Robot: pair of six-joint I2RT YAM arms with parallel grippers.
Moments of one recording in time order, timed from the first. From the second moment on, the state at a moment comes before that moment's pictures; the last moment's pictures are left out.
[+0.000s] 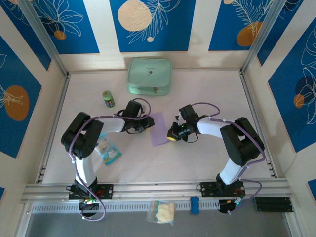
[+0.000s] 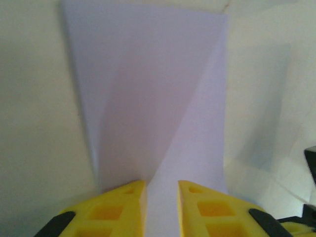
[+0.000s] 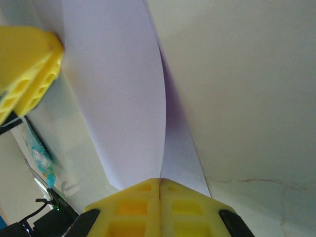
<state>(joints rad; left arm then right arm) -0.53 1.87 0.98 0.02 0.41 -0.83 0.48 1.68 0.82 -0.26 -0.57 0.82</state>
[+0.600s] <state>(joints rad) -0.47 1.93 1.06 -0.08 0.38 -0.73 0.52 1.66 0.83 -0.27 -0.54 0.83</state>
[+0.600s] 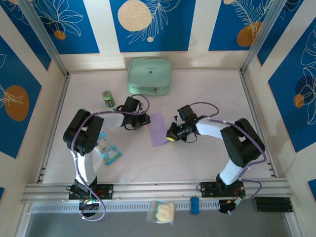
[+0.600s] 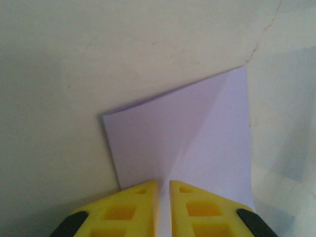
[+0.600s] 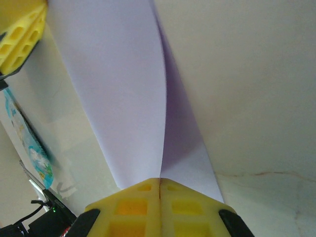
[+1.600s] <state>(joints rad) -0.47 1.95 1.08 -0.06 0.39 -0.71 0.62 1.85 1.05 -0.25 -0.46 0.87</state>
